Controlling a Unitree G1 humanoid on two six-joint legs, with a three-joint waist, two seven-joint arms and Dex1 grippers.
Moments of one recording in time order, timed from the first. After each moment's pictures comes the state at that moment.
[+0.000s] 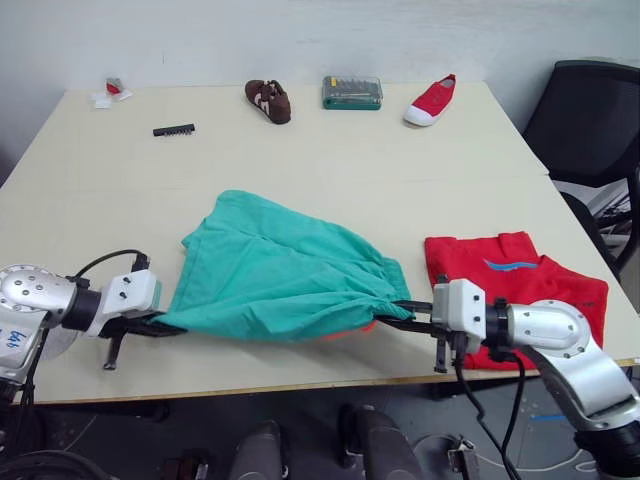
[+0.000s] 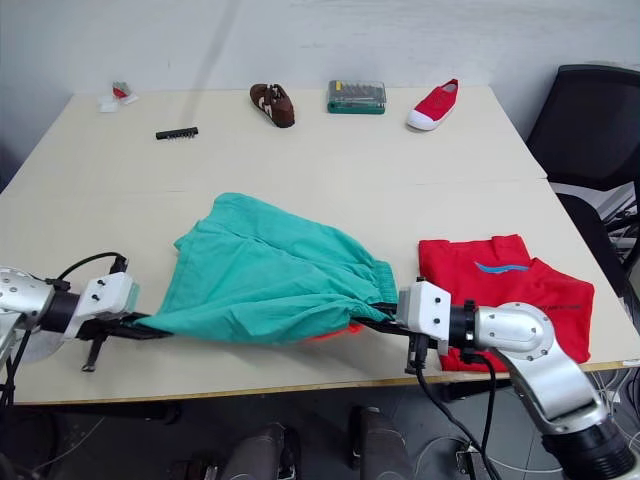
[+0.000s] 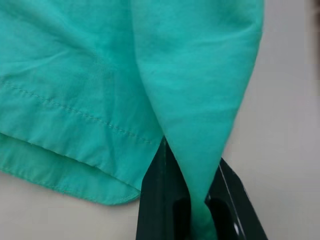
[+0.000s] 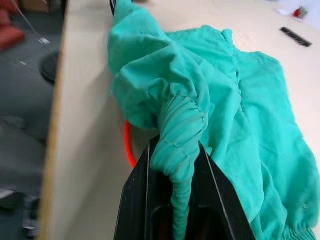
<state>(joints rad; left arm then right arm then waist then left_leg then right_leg) -0.20 1.15 0.04 0.11 -0.30 0.15 -1.46 -0.13 -0.79 0.07 -0.46 0.47 0.19 1.01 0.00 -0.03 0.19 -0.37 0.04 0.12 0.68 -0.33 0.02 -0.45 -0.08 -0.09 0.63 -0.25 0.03</state>
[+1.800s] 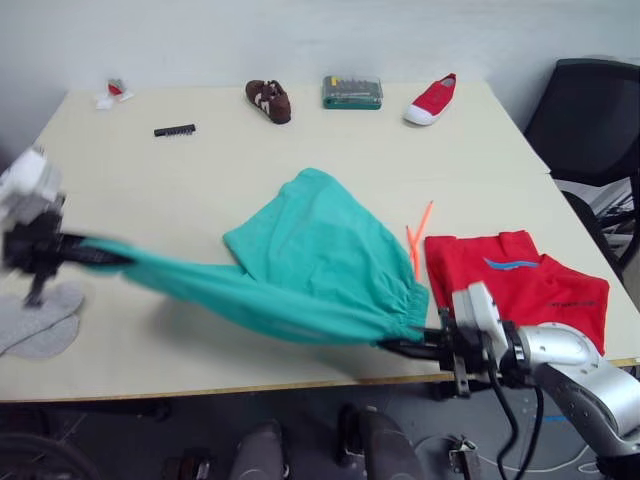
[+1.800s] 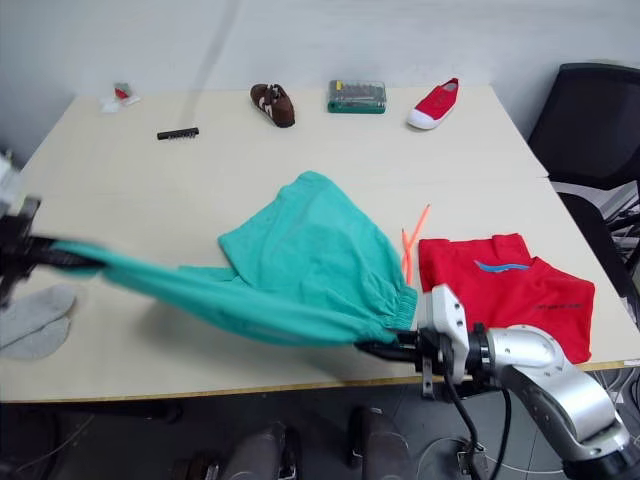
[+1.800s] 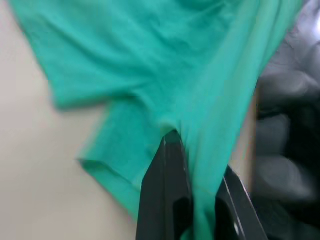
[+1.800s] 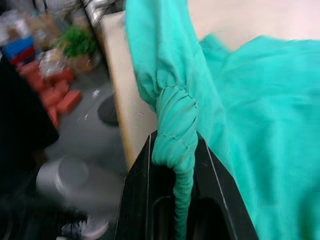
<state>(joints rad) -0.83 1.12 -0.01 0.41 -0.46 0.42 -1.49 -0.02 -0.78 0.00 -0.45 0.80 0.40 0.93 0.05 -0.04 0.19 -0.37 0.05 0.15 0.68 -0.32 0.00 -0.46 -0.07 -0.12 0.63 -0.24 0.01</state>
